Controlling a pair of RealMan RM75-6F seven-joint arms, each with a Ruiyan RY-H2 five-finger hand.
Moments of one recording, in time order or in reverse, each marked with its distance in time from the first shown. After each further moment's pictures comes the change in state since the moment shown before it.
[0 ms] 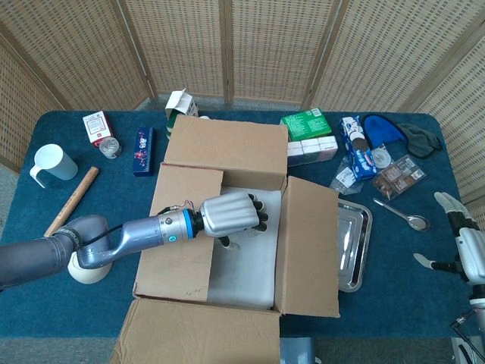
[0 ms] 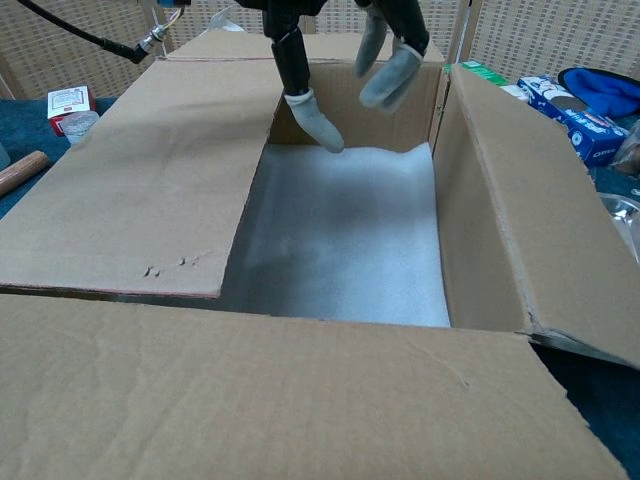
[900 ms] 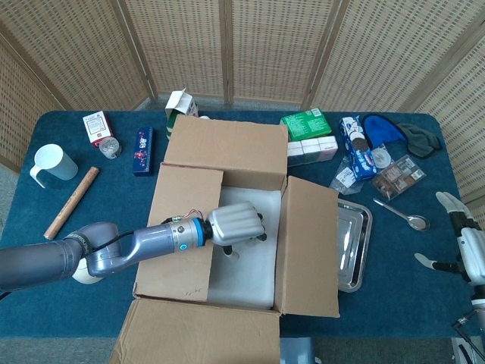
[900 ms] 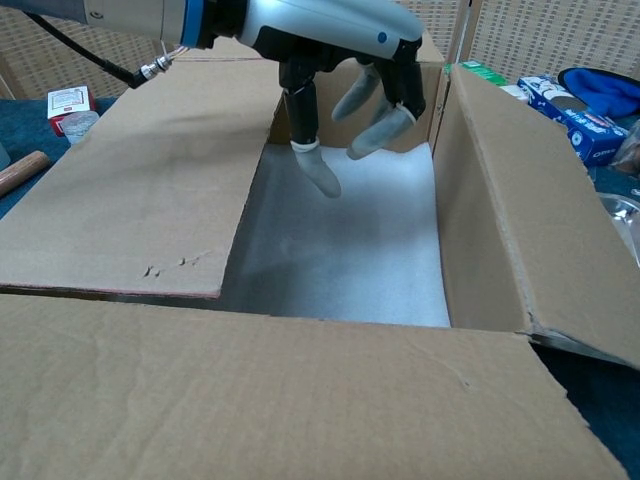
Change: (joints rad) left arm -0.035 0.001 -0.016 -0.083 -0.110 -0.181 0.122; right arm -0.001 0.005 -0.001 0.003 -0.008 0.005 0.021
